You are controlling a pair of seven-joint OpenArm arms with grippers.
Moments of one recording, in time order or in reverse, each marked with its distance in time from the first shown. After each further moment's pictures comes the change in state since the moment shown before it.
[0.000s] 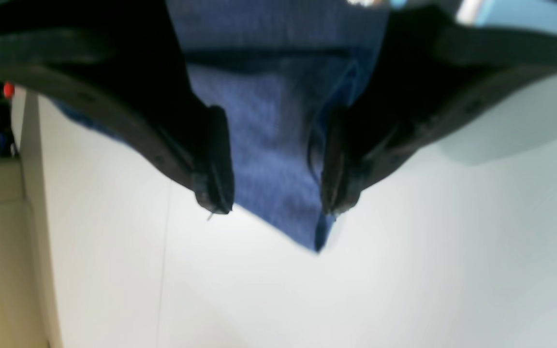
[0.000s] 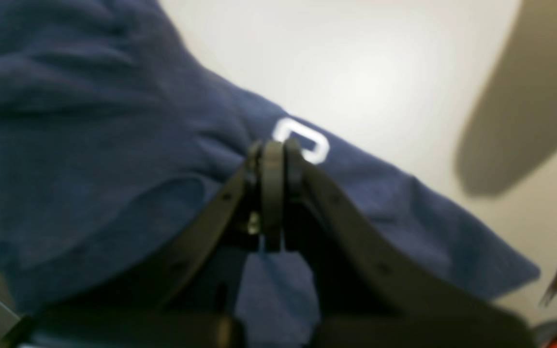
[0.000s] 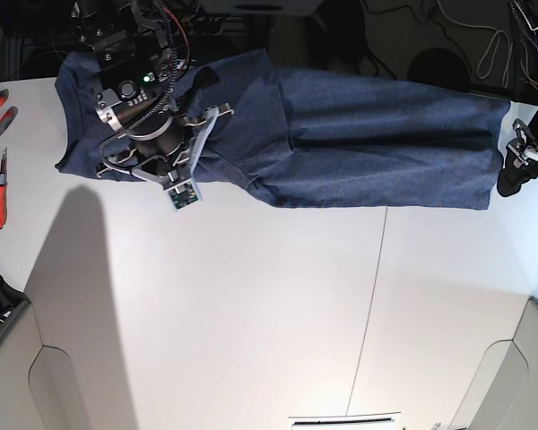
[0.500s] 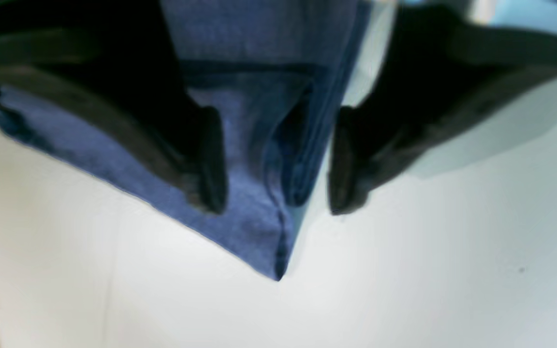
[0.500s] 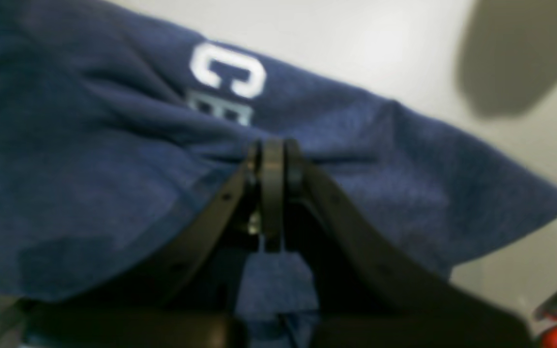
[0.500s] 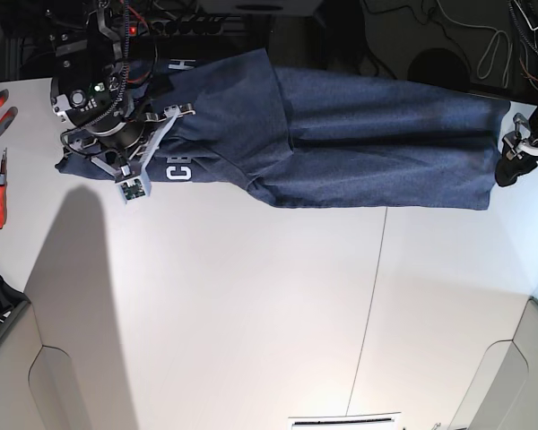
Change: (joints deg) left arm 0.2 0.0 0.0 0.0 10.1 0.0 -1.6; right arm -2.8 0.0 13.1 -4.4 8.7 5.9 0.7
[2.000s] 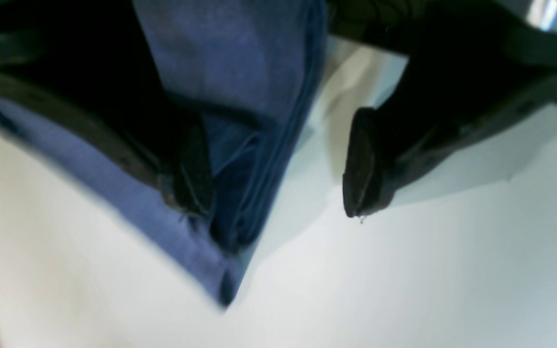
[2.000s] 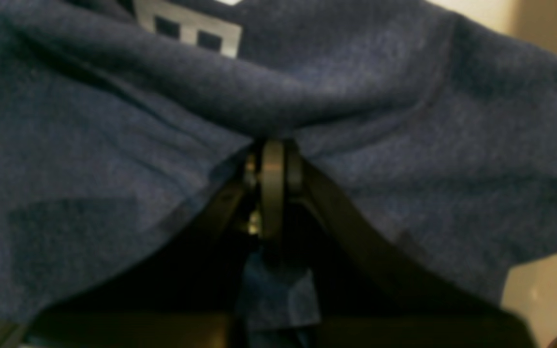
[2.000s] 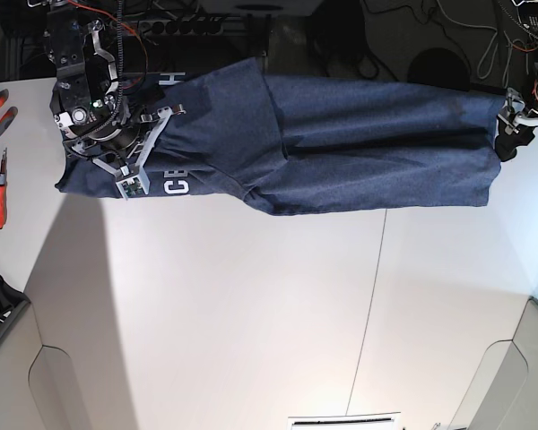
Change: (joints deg) left arm 3.5 5.2 -6.8 -1.0 -1.7 0.0 -4.0; right arm 2.7 3.3 0.7 -12.1 0.8 2.3 4.5
